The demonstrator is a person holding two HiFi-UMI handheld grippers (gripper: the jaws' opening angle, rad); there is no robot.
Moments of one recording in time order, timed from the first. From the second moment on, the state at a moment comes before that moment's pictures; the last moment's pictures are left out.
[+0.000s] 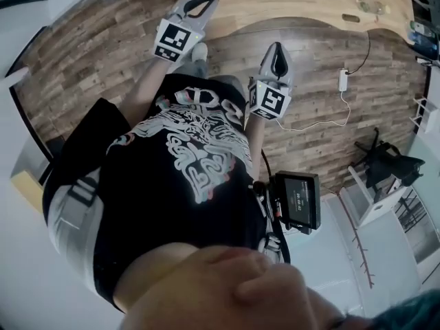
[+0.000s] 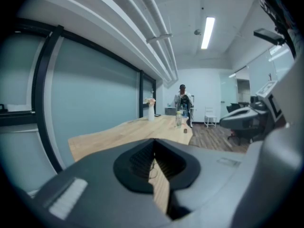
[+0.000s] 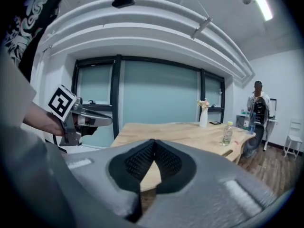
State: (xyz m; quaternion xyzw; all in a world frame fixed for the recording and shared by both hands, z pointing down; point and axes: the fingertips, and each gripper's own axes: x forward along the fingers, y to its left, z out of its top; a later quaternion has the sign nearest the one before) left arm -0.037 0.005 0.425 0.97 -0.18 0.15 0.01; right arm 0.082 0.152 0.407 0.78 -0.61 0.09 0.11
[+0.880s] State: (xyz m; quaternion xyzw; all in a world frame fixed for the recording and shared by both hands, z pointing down) left arm -0.023 -0.050 0.425 0.97 -0.21 0.15 0.01; right arm 0.100 0.090 0.406 0.76 -0.63 0.08 0.11
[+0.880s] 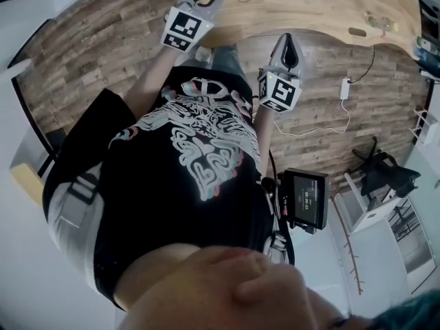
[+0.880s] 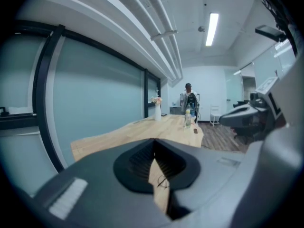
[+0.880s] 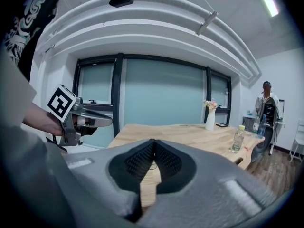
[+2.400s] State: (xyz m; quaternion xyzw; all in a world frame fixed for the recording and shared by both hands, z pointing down) left arm 0.079 -0.103 0.533 0.95 -0.17 0.26 0.09; right arm 0.172 -0.029 0.530 0.69 -0.68 0.20 0.15
